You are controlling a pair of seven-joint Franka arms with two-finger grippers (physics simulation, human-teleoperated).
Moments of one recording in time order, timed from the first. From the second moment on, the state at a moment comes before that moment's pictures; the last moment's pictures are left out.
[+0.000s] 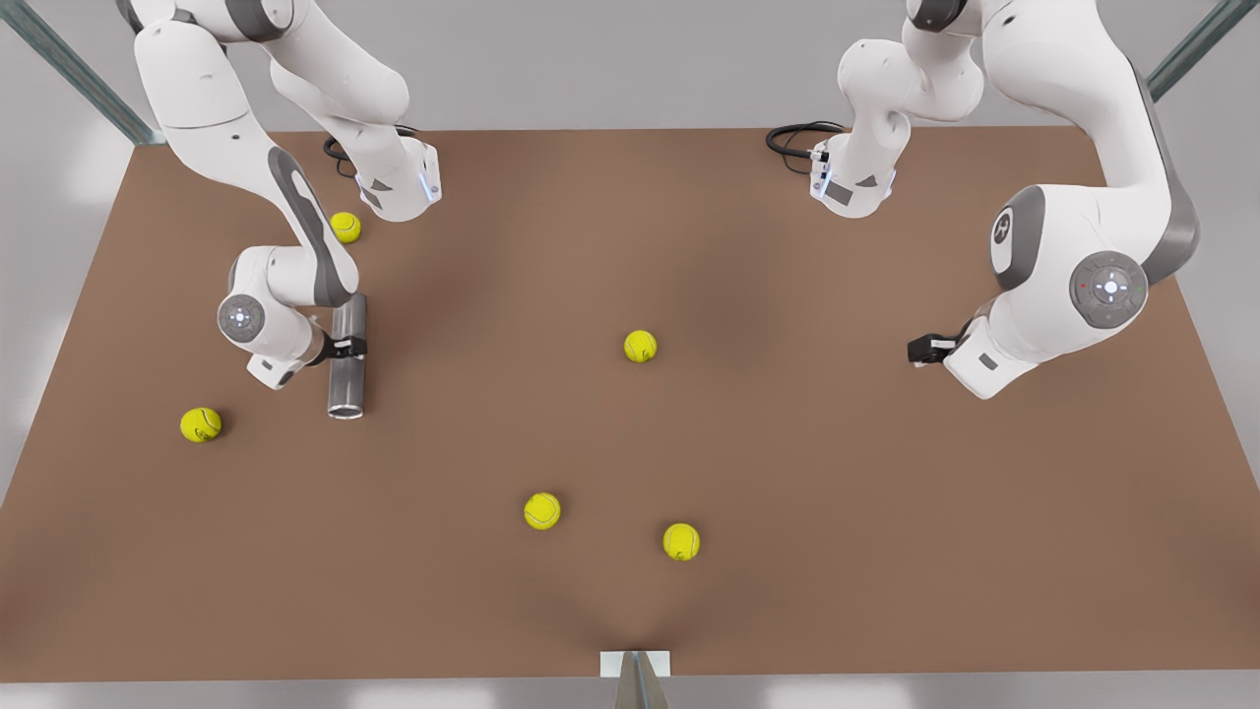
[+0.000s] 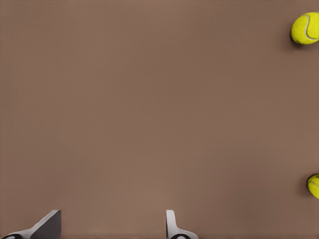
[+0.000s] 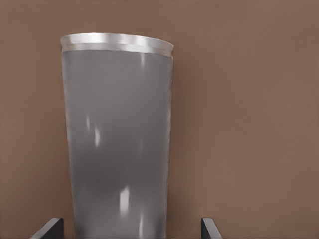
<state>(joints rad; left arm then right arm) -0.35 0.22 0.26 -1.52 -0.02 1.55 -0.04 -0.34 0.22 0.22 -2.45 -0.14 2.46 -0.14</state>
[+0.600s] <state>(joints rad) -0.35 0.22 0.26 -1.53 -0.02 1.55 -0.04 -0.33 0.30 0.22 -2.45 -0.15 2.51 -0.13</state>
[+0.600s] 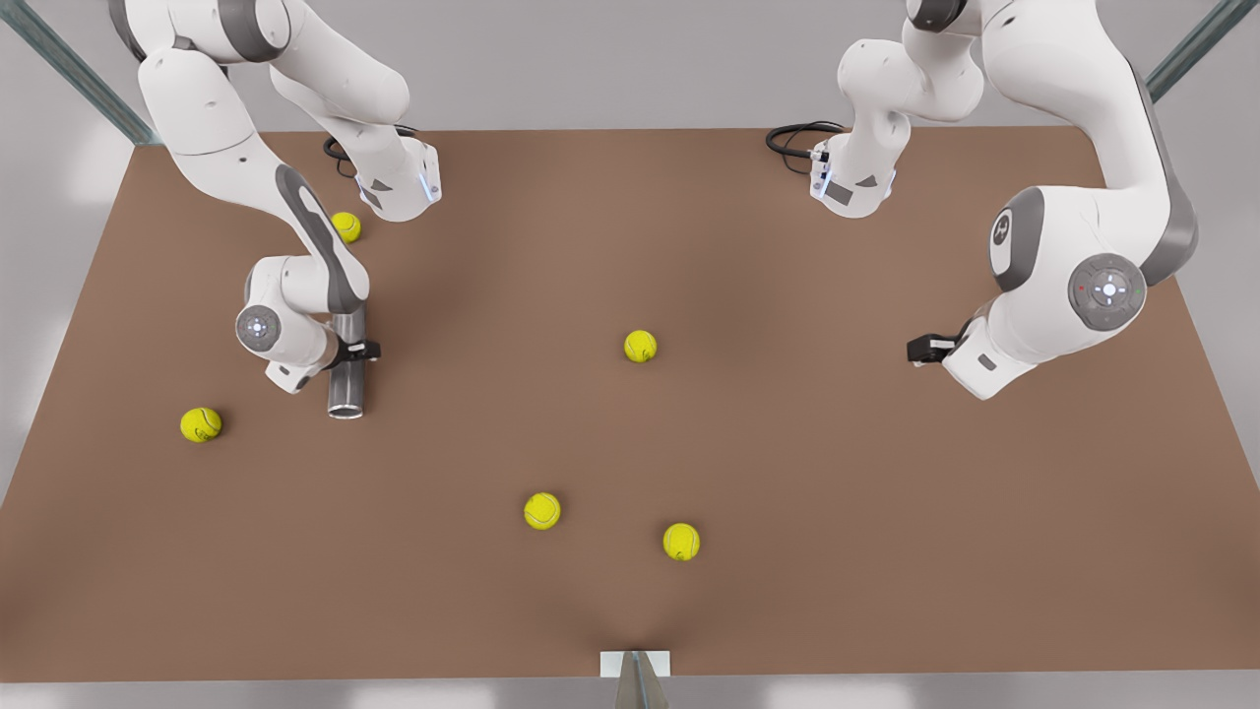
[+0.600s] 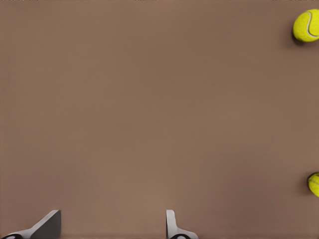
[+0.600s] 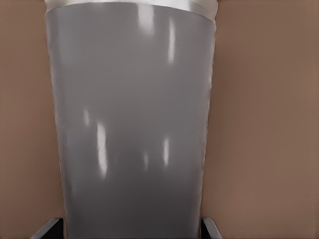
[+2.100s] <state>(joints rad) -0.35 0.22 0.26 -1.54 -0.02 1.55 -0.04 -0.32 0.29 0.27 -2.32 -0.16 2.26 -0.13</state>
